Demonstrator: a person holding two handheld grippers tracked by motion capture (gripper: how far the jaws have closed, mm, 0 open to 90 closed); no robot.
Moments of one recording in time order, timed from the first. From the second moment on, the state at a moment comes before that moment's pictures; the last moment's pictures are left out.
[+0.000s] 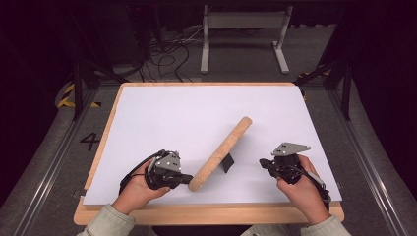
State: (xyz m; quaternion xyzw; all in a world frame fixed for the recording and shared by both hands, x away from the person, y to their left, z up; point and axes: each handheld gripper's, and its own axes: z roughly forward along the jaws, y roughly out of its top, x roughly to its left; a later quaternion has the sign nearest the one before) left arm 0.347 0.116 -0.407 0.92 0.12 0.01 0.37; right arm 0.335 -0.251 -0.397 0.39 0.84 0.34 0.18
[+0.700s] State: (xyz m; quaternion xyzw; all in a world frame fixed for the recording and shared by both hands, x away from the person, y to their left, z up) left arm 0.356 0.140 -0.410 0.88 0.19 0.06 0.43; right arm 0.340 -0.189 -0.425 0.31 0.84 0.43 0.12
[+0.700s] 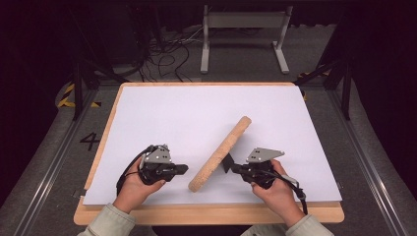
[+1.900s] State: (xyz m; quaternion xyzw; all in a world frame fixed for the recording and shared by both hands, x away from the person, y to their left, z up) left arm 0.355 0.138 -0.413 0.89 0.19 0.06 0.41; right arm 0.367 -0.177 -0.457 0.31 0.84 0.42 0.14
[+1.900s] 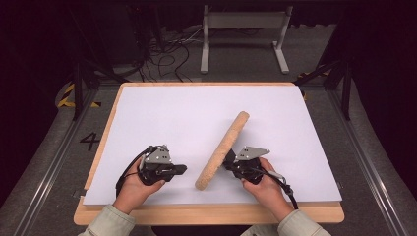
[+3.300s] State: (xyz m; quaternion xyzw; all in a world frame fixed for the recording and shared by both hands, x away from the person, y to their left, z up) left arm 0.341 0.051 -0.438 0.91 0.10 0.00 0.41; right arm 0.360 -0.271 -0.400 0.42 0.77 0.46 0.16
